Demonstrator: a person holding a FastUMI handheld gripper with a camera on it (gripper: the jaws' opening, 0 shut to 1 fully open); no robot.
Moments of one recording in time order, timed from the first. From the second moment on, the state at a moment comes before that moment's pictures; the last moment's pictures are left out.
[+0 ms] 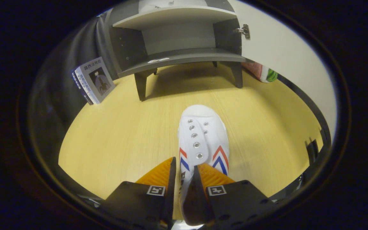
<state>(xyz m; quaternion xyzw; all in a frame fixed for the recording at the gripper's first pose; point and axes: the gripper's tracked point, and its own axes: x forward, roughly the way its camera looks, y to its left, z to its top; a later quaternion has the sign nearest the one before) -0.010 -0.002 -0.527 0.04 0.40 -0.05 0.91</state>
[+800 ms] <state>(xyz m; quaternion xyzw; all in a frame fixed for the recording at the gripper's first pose) -0.010 0.004 -0.531 0.05 0.40 -0.03 0.92</state>
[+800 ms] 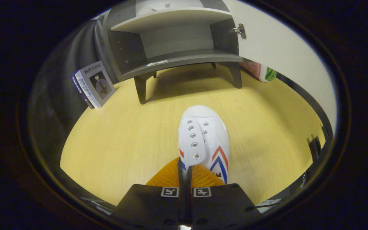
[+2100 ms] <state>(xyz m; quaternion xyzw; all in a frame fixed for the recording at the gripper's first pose) 0.017 0.017 -0.253 0.04 0.24 -0.05 0.97</state>
